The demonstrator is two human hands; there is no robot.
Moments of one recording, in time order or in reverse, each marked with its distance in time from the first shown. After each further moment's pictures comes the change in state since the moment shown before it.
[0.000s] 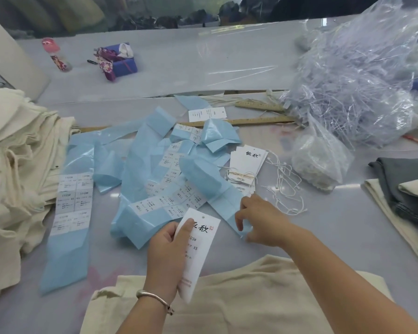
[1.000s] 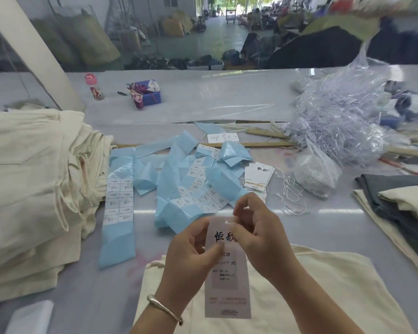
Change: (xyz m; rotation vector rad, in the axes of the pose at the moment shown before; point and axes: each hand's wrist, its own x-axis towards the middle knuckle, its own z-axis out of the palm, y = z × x) left_hand -0.102 0.056 -0.089 -0.104 -0.372 0.408; right_hand -0.112 -0.198 -0.043 0.848 0.686 -0.066
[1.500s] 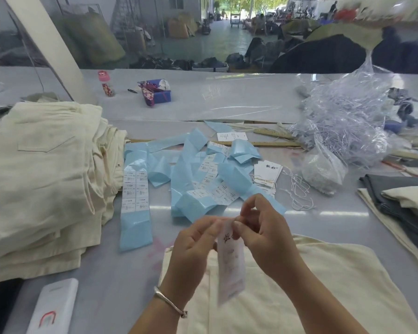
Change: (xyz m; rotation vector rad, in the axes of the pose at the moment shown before) left_hand -0.032 0.011 -0.033 -0.090 -0.016 -0.006; right_hand -0.028 -0.030 0.031 -0.026 -0.007 0.026
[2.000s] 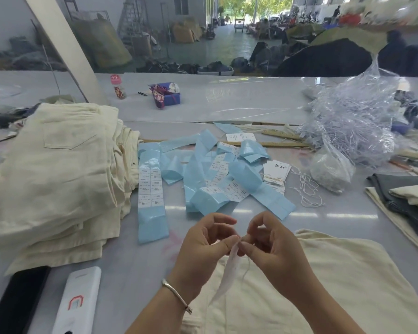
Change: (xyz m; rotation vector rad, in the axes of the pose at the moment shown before) left_hand -0.024 0.004 -0.026 -0.032 -0.010 -0.076; right_hand -0.044 -0.013 0.020 0.062 -0.034 0.091
